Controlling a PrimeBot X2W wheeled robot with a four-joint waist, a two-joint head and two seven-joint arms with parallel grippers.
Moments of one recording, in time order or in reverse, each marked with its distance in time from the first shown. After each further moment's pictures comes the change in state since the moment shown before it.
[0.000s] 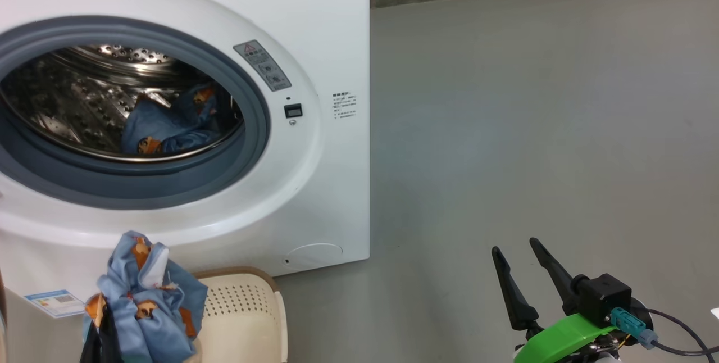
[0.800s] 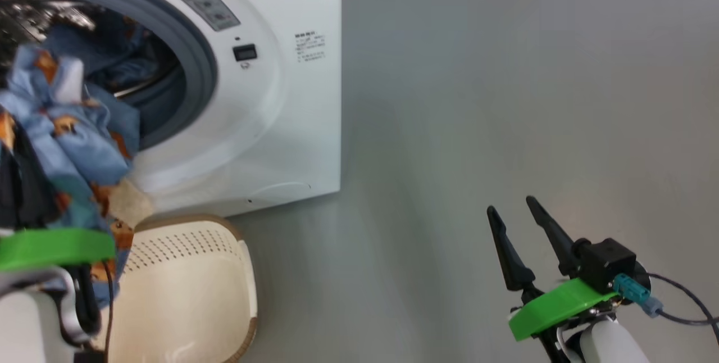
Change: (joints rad) left arm -0.506 0.015 0.106 0.136 0.112 -0.081 -0.003; right arm -0.079 0.001 0.009 -0.027 0.011 0.000 0.000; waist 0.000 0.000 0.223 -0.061
